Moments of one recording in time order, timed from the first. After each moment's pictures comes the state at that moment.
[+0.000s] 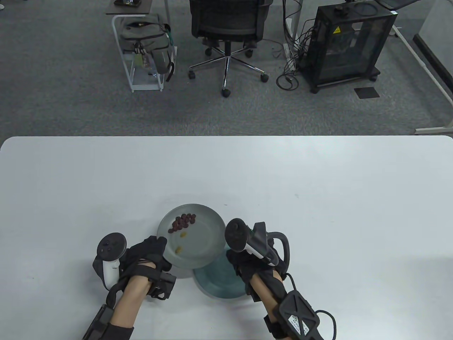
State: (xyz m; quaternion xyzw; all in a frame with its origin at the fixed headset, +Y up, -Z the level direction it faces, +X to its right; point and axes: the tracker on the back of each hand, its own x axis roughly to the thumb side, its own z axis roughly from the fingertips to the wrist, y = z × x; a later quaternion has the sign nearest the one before) left_hand -0.272 -0.752 -0.334 -0.03 0.11 0.58 0.81; right_hand 0.033 -0.665 -0.334 0.06 0.05 0.99 0.08
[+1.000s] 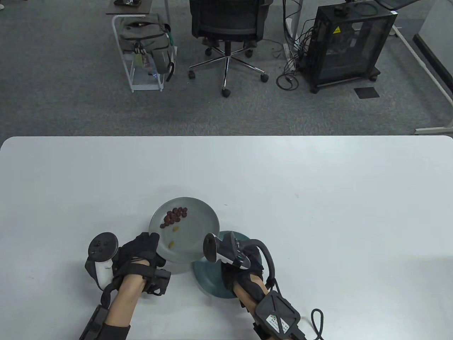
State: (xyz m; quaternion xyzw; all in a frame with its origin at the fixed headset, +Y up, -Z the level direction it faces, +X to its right) left_hand -0.283 -0.745 -0.333 0.00 0.11 0.59 0.80; right_hand -0.012 -0.718 -0.333 0.09 0.14 0.98 -0.05
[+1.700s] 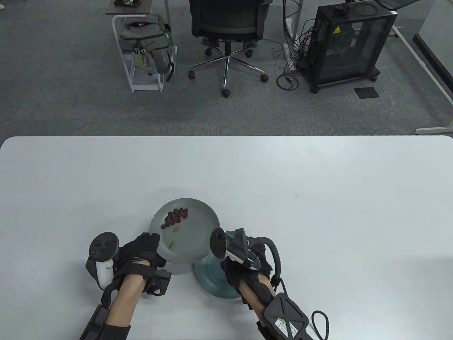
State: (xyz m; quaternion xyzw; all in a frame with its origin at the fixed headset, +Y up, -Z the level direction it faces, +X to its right) left_hand -0.281 -0.745 -0.333 -0.01 0.11 0.58 0.80; right_hand 0.006 -0.680 -0.325 0.07 0.09 0.99 0.02
